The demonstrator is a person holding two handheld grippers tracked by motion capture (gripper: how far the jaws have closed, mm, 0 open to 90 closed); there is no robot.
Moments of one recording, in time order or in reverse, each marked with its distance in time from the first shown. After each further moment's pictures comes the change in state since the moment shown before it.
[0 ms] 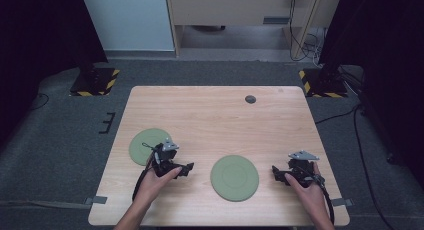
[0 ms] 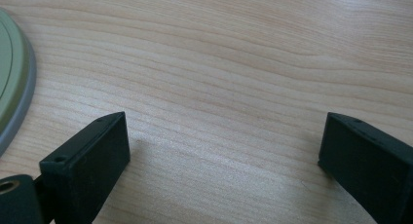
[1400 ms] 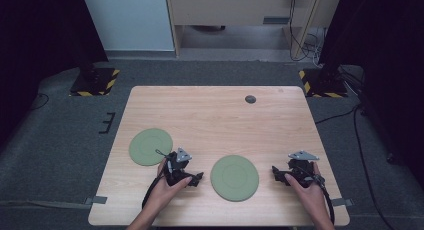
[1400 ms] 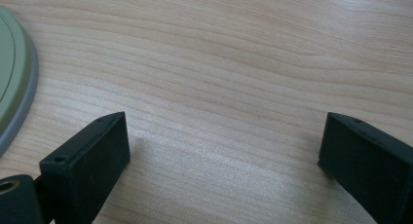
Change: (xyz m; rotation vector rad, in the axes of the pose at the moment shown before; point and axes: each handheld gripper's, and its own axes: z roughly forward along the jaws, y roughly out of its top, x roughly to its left) left arm -0.029 -0.015 0.026 0.013 -0.004 0.105; right arm 0.001 0.000 0.000 -0.002 0.003 0.002
